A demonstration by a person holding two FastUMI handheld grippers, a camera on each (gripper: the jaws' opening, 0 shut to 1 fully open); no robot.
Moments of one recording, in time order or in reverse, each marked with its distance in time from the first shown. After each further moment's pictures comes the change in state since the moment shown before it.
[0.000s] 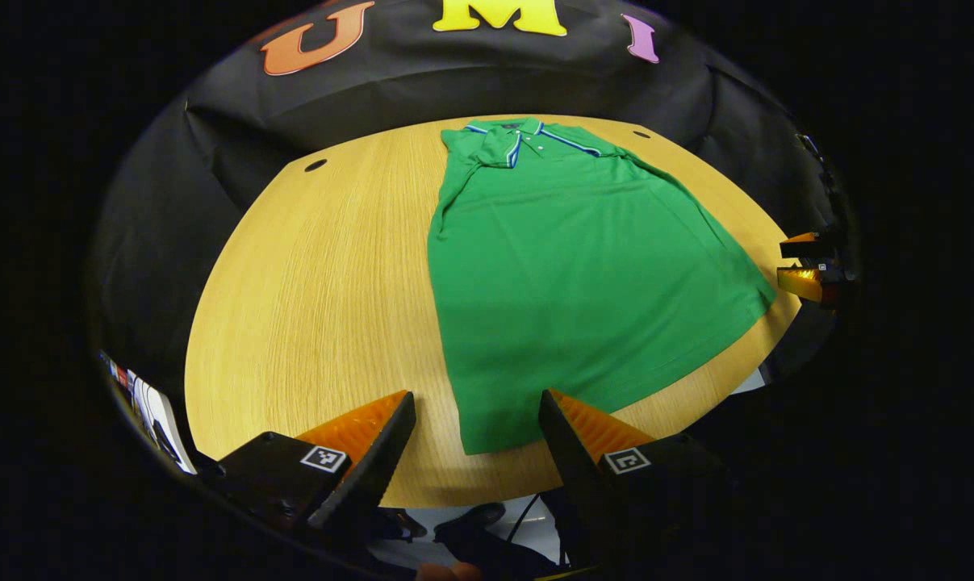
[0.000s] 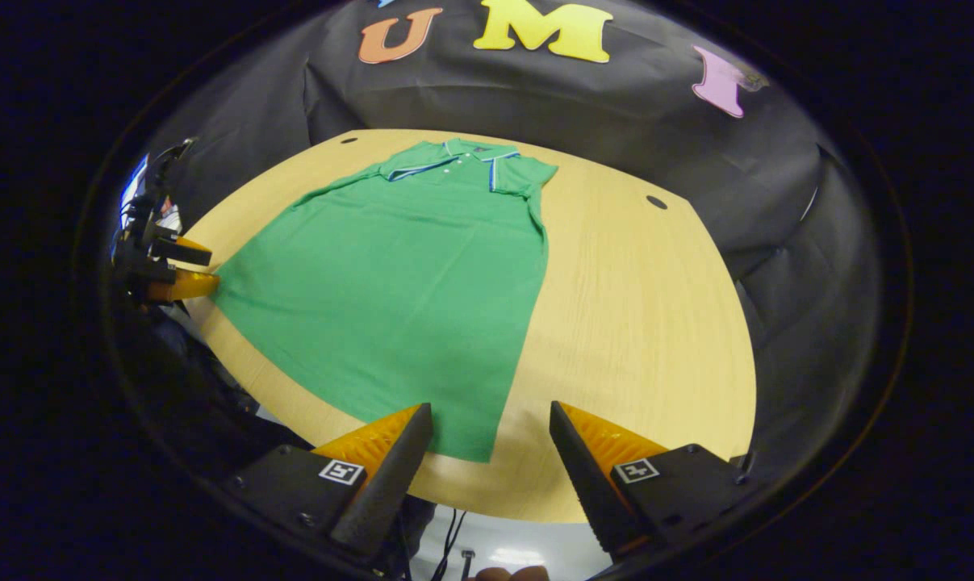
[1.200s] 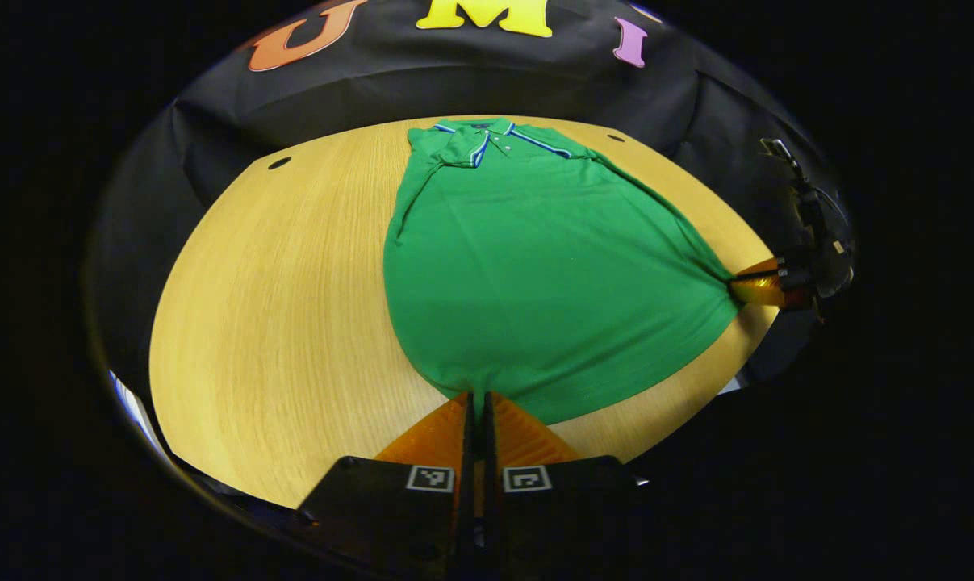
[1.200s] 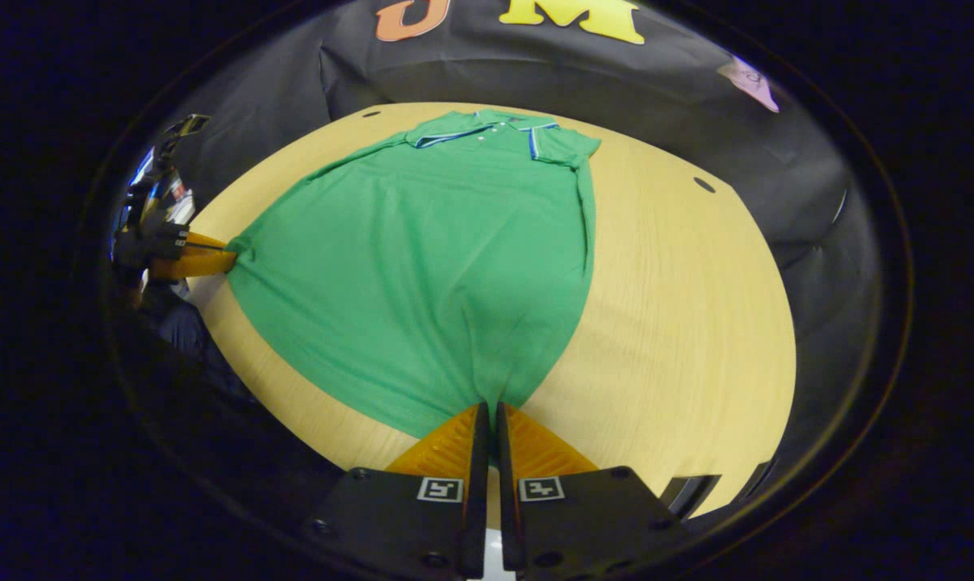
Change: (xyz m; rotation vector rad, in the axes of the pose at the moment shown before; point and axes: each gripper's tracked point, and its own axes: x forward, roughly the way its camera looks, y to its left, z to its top) left arm 0.013 -0.036 0.016 -0.037 -0.046 -0.154; right arm 0.030 0.032 -0.007 -0.011 0.114 0.101
